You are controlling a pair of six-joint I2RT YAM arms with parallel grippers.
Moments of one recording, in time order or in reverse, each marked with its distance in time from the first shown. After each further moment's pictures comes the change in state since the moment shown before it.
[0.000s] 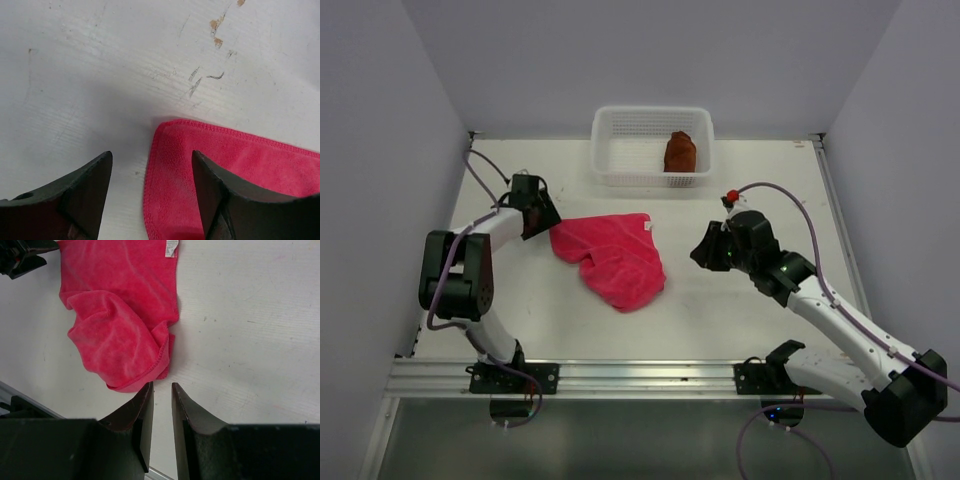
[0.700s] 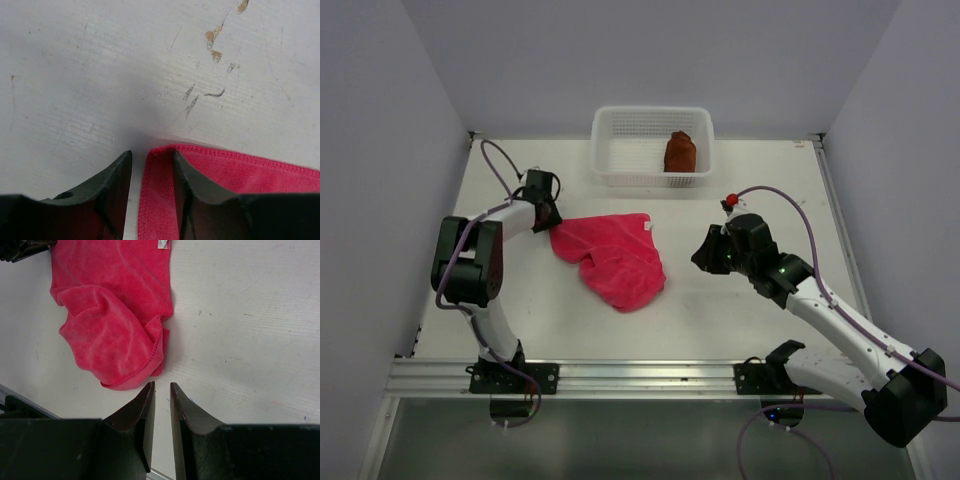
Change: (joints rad) left arm -0.049 0.135 0.092 0.005 -0.085 0.050; right arm 0.000 -0.001 -0.034 0.009 0.004 0.007
